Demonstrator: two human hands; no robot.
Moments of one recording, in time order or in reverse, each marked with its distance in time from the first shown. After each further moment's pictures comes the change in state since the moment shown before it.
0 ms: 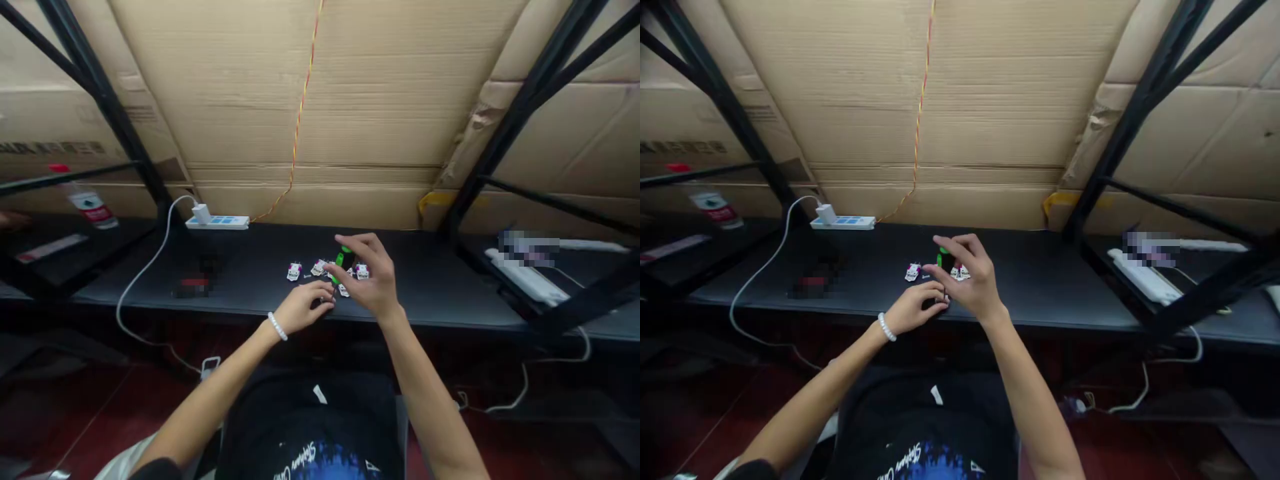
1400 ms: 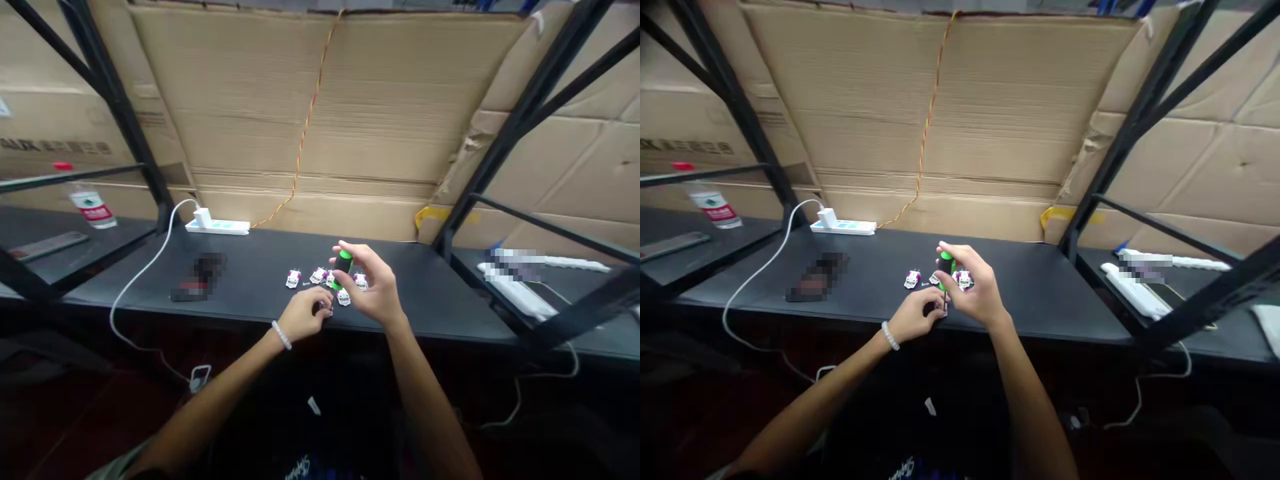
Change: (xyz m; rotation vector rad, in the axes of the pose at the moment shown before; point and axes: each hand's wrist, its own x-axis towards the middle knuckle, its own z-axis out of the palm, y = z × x) left_hand 0.006 0.015 0.007 -0.096 0.125 -0.146; right_hand 0.001 0.005 -0.004 0.201 -0.150 0.100
